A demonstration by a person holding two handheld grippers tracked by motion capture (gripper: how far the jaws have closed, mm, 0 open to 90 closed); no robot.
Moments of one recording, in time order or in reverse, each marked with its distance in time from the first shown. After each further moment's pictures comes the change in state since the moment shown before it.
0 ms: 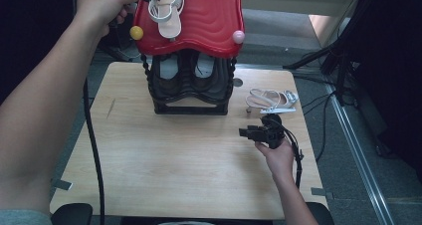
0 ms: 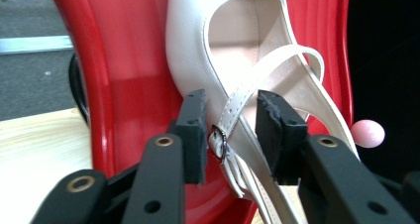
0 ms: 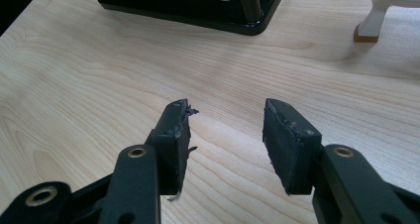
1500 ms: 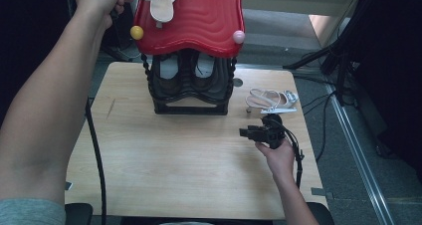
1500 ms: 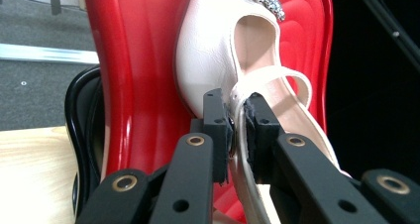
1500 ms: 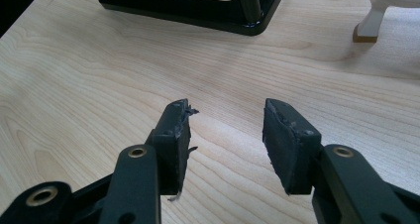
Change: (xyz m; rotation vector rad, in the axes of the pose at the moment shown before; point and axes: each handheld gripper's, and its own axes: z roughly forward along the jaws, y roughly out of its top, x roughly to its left) left arm 0.020 0.008 -0.002 -0.122 -0.044 -0.136; right arm 0.000 0.000 -0.001 0.000 0.002 -0.003
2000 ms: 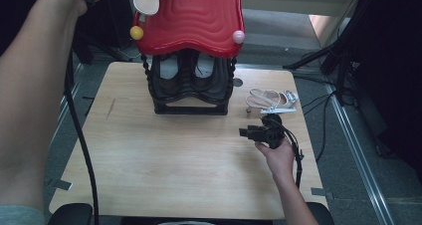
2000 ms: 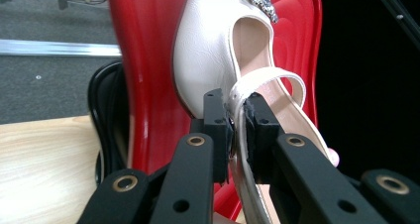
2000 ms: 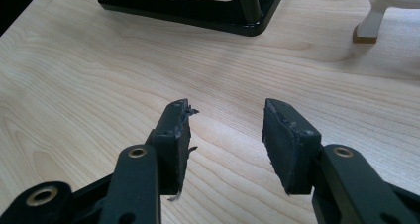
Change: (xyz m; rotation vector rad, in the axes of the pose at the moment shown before) left arm -0.010 0.019 -0.034 0.058 0.005 0.040; right arm 0.000 0.000 0.000 -0.001 -0.004 0.001
